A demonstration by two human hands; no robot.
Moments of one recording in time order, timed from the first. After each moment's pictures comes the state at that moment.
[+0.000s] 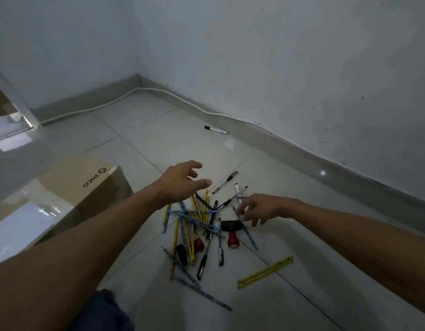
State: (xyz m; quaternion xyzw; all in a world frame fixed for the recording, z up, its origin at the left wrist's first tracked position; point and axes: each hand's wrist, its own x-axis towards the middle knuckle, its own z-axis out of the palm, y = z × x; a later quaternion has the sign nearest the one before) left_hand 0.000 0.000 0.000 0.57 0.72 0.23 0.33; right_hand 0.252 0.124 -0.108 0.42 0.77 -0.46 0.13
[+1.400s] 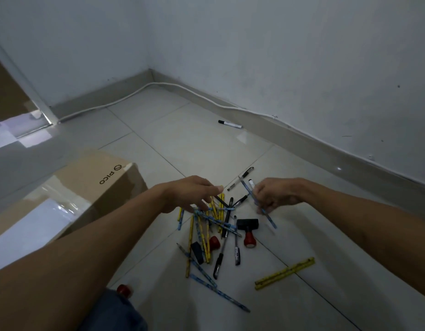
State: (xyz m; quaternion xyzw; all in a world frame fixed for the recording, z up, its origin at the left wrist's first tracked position) left_hand -0.013 -0.003 -0.006 0.49 0.70 0.11 0.50; right_hand 0.221 0.147 -0.095 0.45 0.63 -0.63 0.08
